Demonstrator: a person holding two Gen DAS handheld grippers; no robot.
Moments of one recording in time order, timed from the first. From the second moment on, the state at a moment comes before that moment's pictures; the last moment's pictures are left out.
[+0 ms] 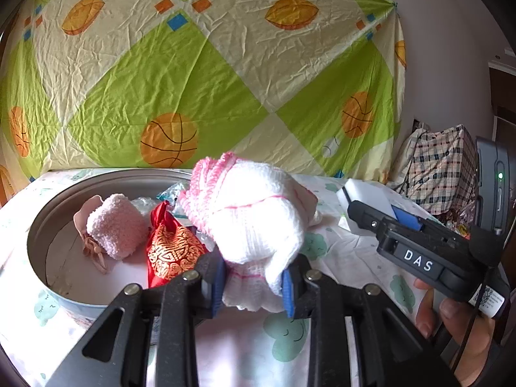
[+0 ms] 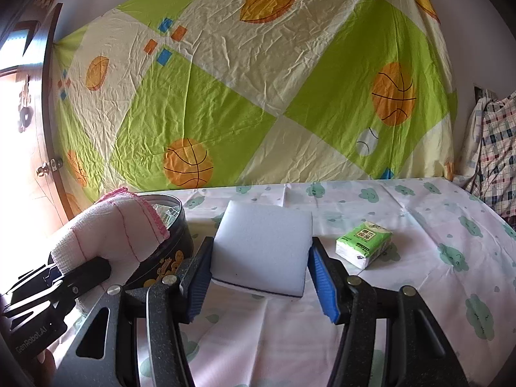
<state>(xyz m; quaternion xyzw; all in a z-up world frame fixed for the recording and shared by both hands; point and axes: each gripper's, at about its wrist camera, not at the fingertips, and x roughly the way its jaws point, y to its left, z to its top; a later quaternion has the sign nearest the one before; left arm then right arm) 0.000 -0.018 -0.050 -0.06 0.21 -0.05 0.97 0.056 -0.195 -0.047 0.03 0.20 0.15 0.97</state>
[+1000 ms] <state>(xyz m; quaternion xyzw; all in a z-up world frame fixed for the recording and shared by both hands) -0.004 0.102 0.001 -0.06 0.21 0.06 0.97 0.085 -0.097 0.020 0.00 0.19 0.26 0.95</state>
